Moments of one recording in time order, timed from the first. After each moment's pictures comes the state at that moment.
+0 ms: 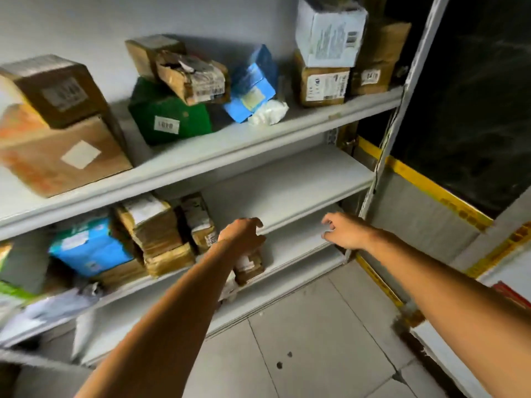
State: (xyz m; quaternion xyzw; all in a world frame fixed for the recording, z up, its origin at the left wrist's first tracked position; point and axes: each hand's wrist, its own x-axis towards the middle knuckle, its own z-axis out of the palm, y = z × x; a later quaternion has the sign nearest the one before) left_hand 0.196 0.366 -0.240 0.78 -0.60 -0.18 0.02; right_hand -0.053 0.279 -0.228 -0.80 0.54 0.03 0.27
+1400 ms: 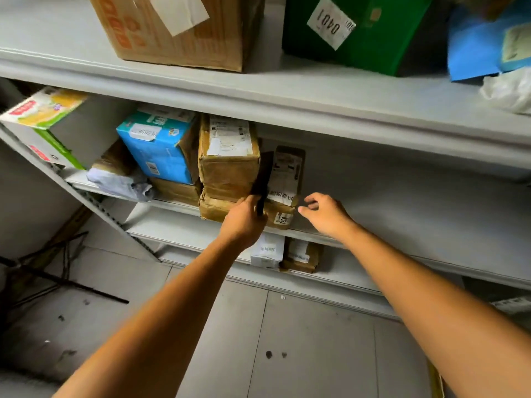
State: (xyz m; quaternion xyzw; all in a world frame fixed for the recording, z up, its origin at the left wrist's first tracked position) left_hand 0.351 0.383 -0.377 0.90 -0.24 -0.16 0.32; right_hand 0.262 0.199 -0.372 -0.86 0.31 0.04 0.39
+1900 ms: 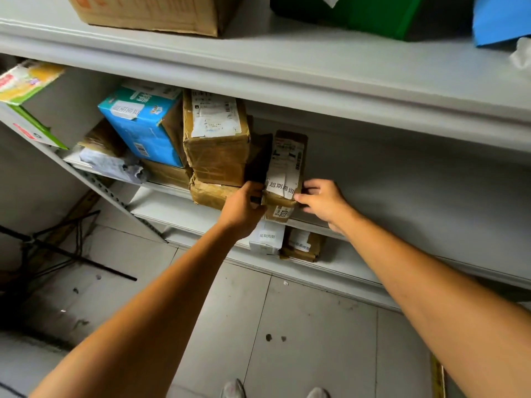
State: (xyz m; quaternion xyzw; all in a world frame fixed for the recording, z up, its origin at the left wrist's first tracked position) left_hand 0.342 0.363 -0.393 0.87 -0.20 -0.20 0.40; right_hand 0.273 0.181 -0.395 -0.72 0.35 0.03 0.60
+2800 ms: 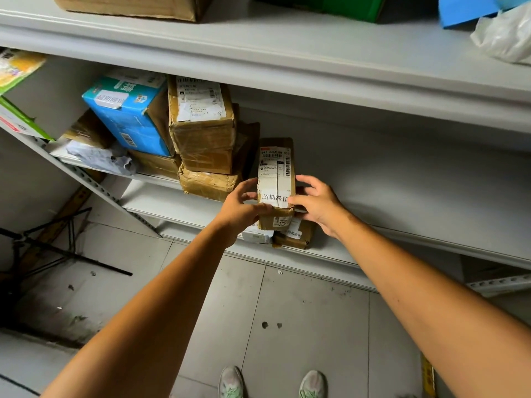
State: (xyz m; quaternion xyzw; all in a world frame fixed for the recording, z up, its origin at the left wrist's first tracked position) left_hand 0.304 0.360 -0.391 0.68 -0.03 -0.38 0.62; right_hand 0.229 0.190 -0.394 -0.65 0.34 0.03 0.68
